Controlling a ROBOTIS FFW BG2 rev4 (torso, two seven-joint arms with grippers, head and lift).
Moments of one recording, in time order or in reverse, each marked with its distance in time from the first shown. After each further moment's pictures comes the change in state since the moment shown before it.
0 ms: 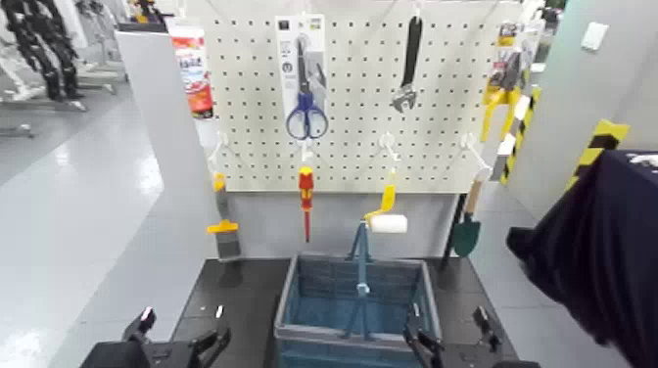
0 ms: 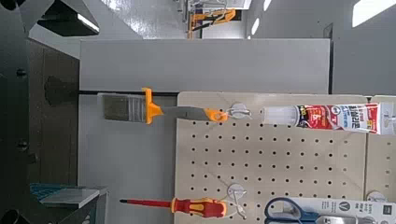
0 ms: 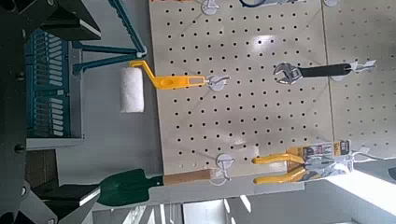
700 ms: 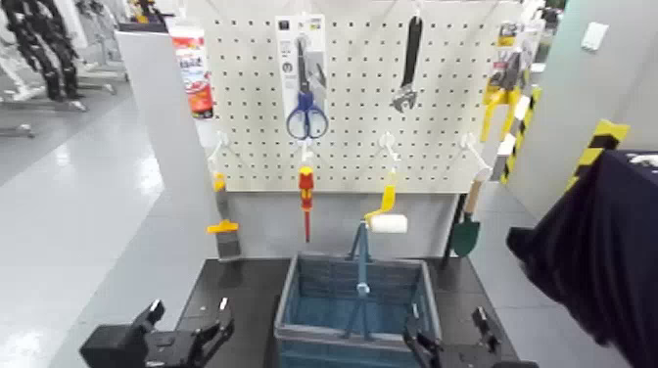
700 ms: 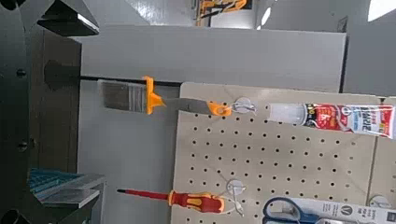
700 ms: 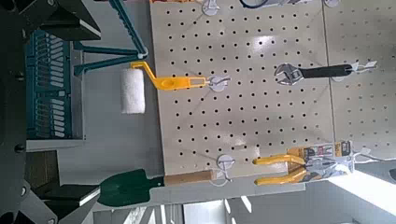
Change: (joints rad) left arm -0.043 -0.004 0.020 0.008 0.085 0.066 -0.091; right arm 0.000 0.000 0.004 0.003 0.000 0.000 -0.001
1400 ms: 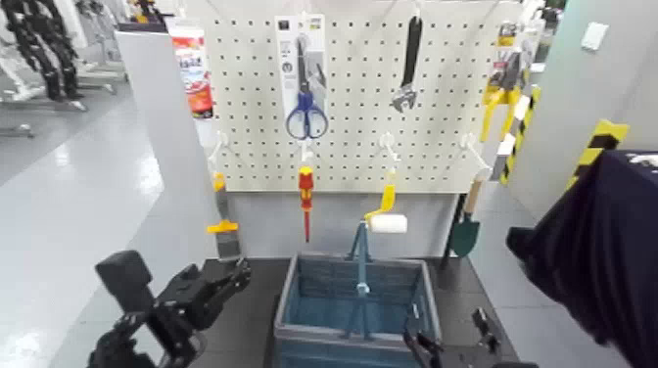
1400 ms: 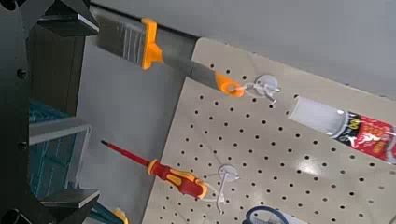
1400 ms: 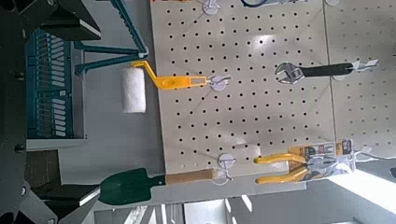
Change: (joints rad) left arm -0.212 0.019 0.048 0.005 0.328 0.372 -0.172; right arm 0.000 0.003 -0.003 0.004 -0.002 -0.004 0.000
